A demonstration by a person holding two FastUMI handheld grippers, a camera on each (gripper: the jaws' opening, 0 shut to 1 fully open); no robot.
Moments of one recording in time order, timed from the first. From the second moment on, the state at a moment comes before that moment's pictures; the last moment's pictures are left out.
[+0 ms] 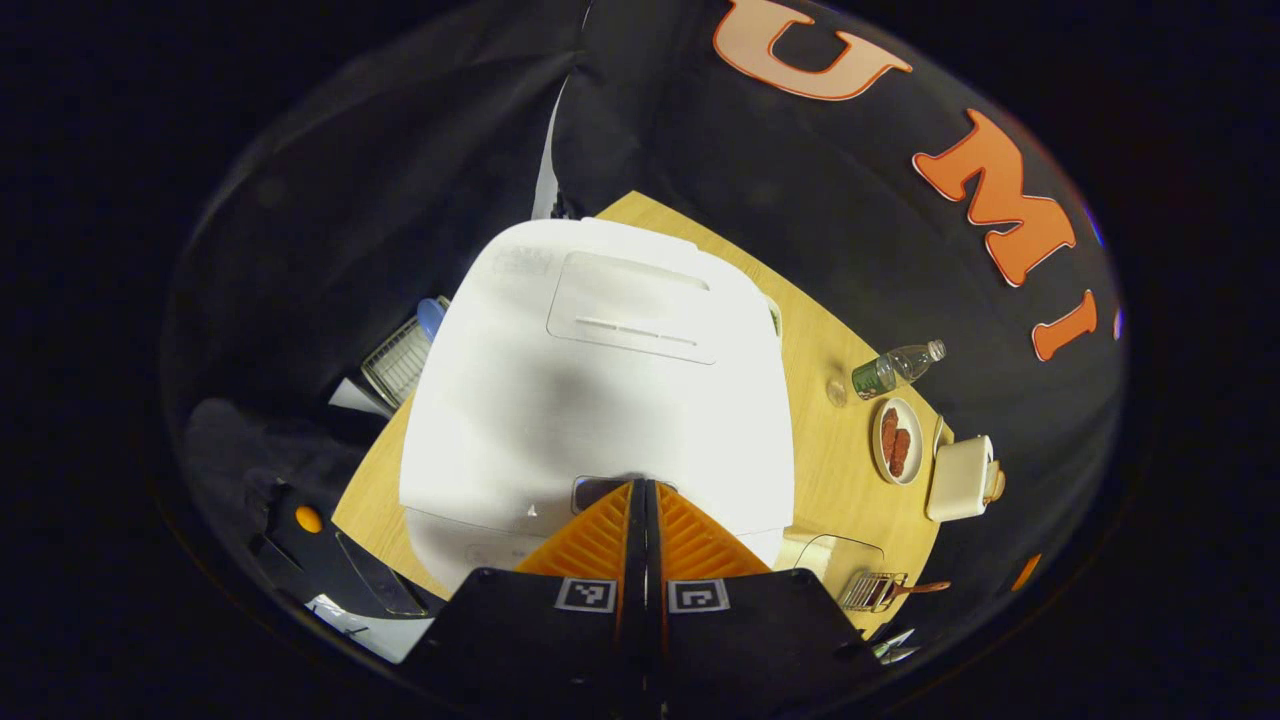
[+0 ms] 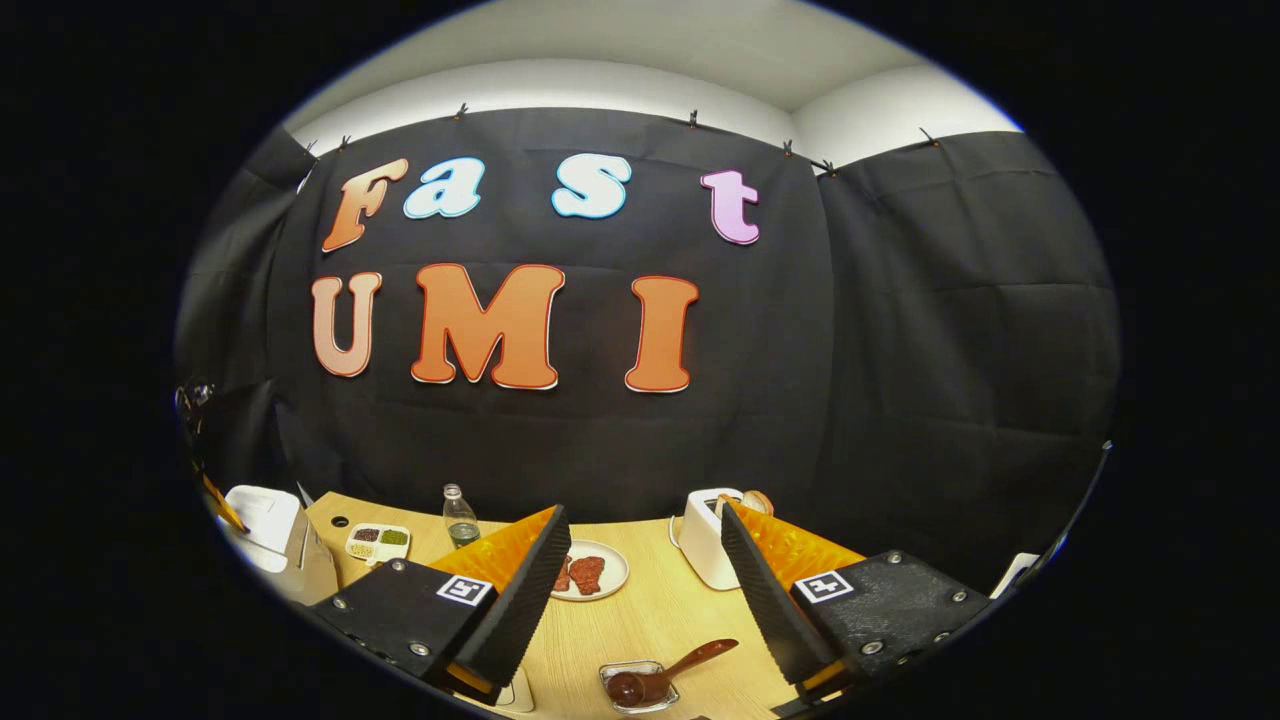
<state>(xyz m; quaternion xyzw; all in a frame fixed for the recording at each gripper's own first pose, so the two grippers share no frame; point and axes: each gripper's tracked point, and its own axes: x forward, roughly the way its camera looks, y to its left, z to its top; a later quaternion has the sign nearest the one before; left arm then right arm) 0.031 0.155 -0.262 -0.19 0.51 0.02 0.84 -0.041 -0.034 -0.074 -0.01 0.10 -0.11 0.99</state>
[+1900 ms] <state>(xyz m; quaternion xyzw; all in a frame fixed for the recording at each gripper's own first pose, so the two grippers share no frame) -0.037 0.050 -0.034 0.02 0.11 0.08 0.99 -0.033 -0.092 -0.342 0.21 0.34 -0.04 0.91</state>
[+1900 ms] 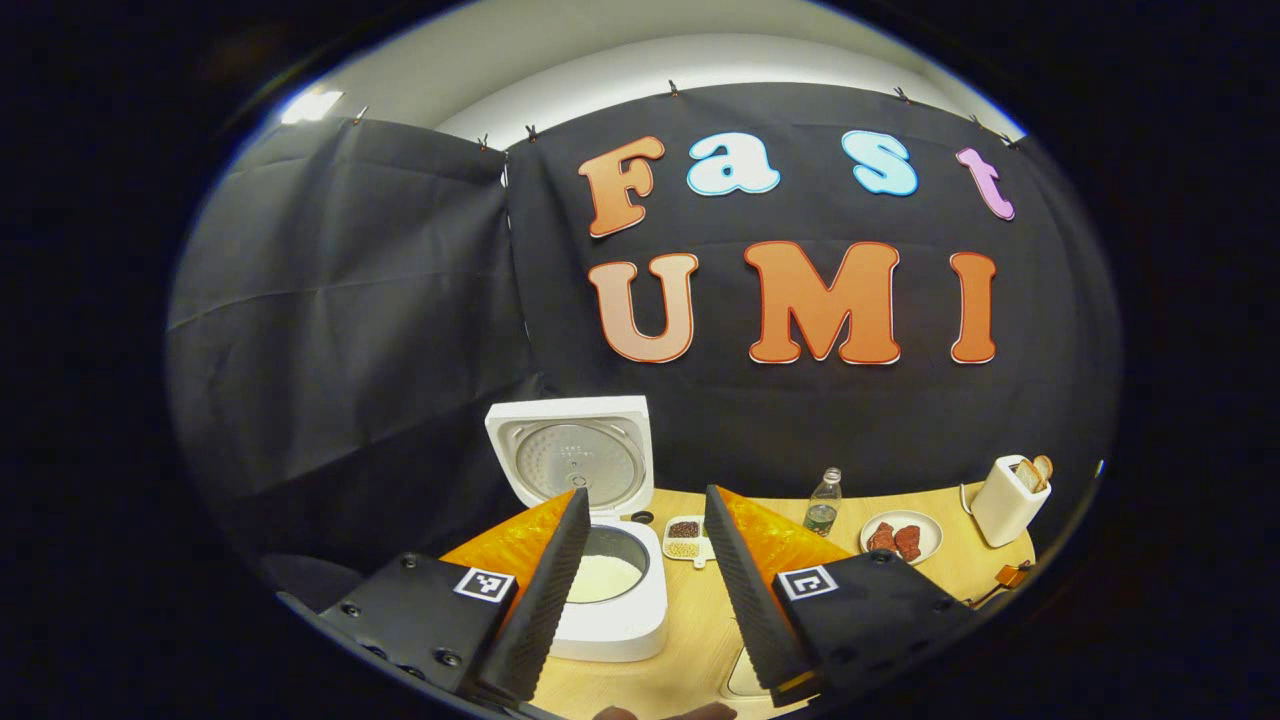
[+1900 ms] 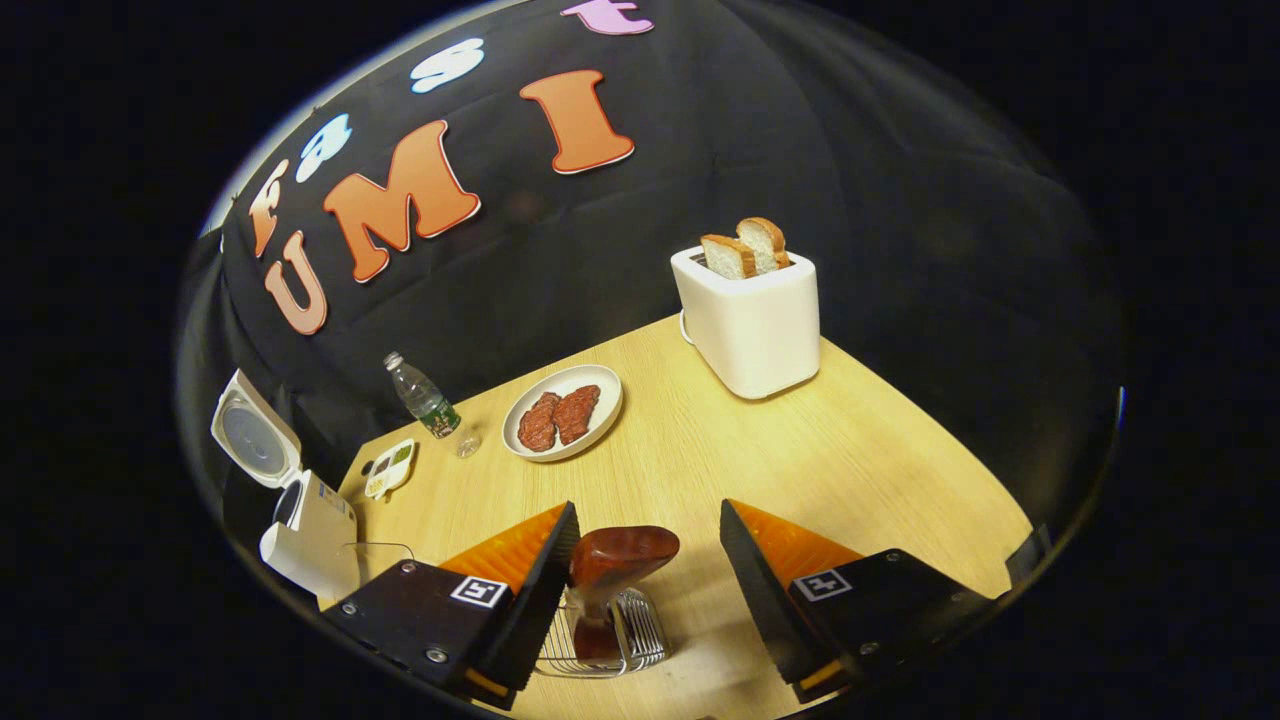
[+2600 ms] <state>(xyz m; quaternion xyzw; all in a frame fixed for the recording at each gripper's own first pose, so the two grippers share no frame) -0.030 0.035 -0.043 0.02 0.11 0.06 0.99 -0.030 -0.050 -0.352 0.25 0.36 -0.03 0.90</state>
